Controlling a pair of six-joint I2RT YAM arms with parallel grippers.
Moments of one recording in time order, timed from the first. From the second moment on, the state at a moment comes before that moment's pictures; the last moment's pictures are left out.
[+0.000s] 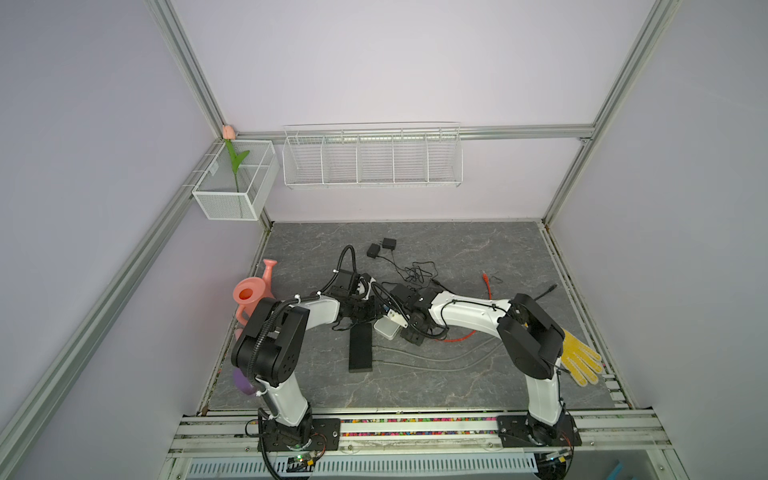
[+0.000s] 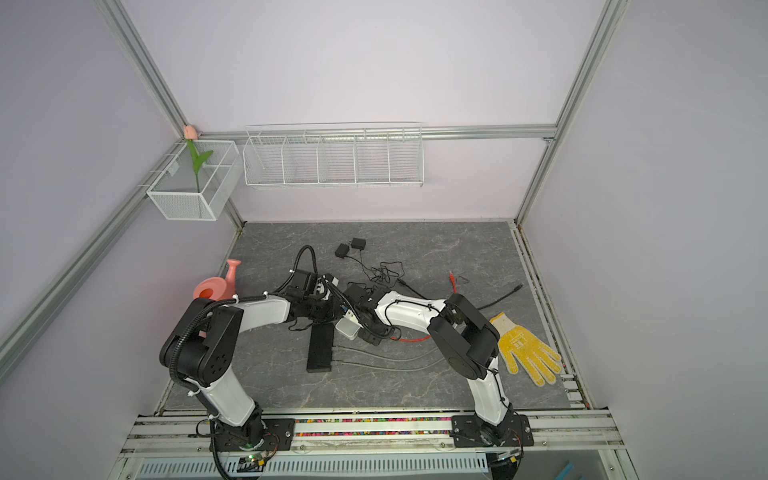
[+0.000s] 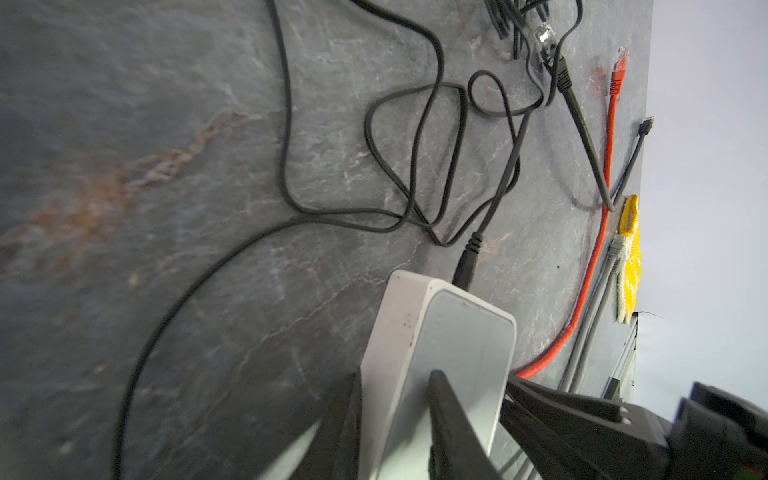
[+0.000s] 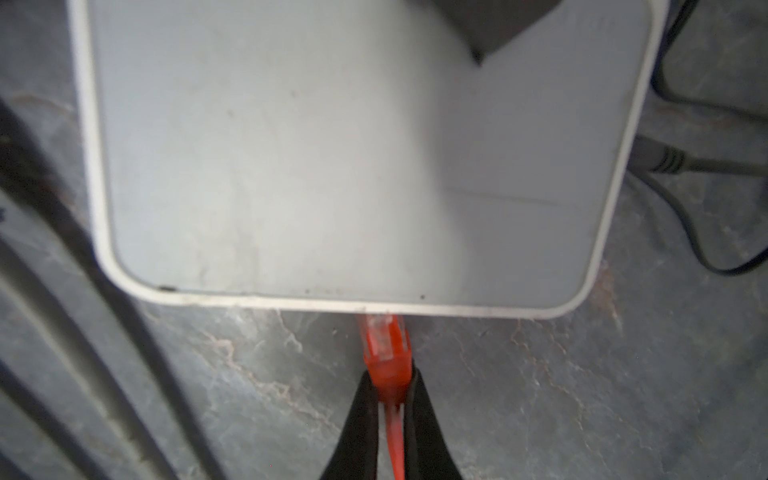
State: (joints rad) left arm -0.40 1.75 0.83 -0.06 0.59 -0.47; right arm 0.93 1.99 1.37 -0.74 0.11 -0.20
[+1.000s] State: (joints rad) left arm -0.42 1.68 0.78 -0.09 0.52 -0.47; right arm 0.94 1.97 1.33 -0.68 0.06 -0.13
